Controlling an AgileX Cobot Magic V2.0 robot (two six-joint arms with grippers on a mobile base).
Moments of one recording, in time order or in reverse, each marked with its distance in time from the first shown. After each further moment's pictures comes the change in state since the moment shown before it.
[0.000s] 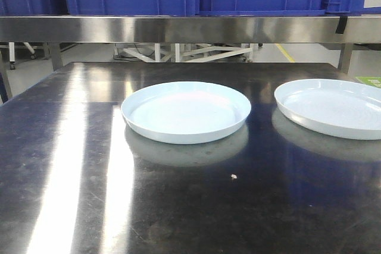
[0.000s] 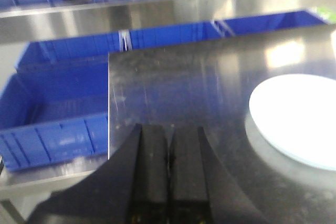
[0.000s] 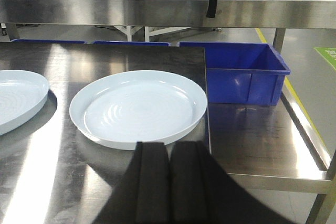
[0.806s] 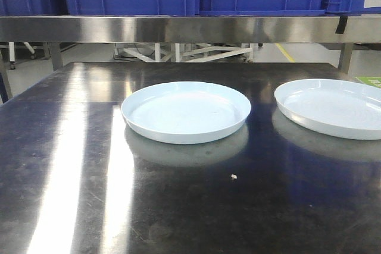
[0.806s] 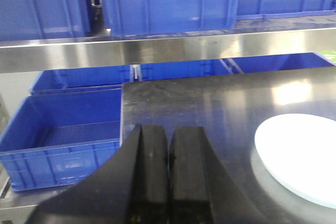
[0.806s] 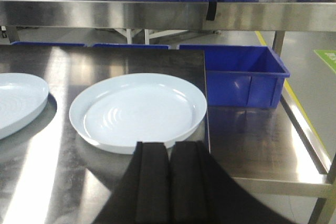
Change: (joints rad) left arm 0.049 -0.059 -0.017 -0.036 0.000 0.000; right arm 0.000 0.000 0.000 0.002 -0.026 0.004
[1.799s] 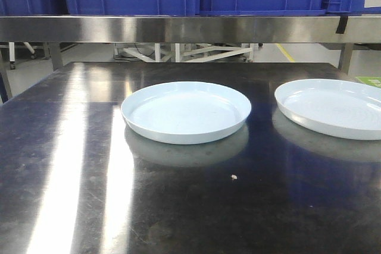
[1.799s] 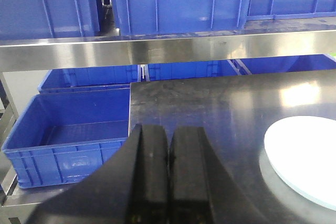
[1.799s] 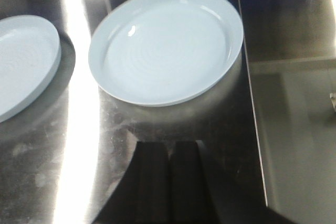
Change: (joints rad) left arm 0.013 0.000 0.000 0.000 0.000 0.000; right arm 0.000 0.628 -0.402 0.137 0.297 0.050
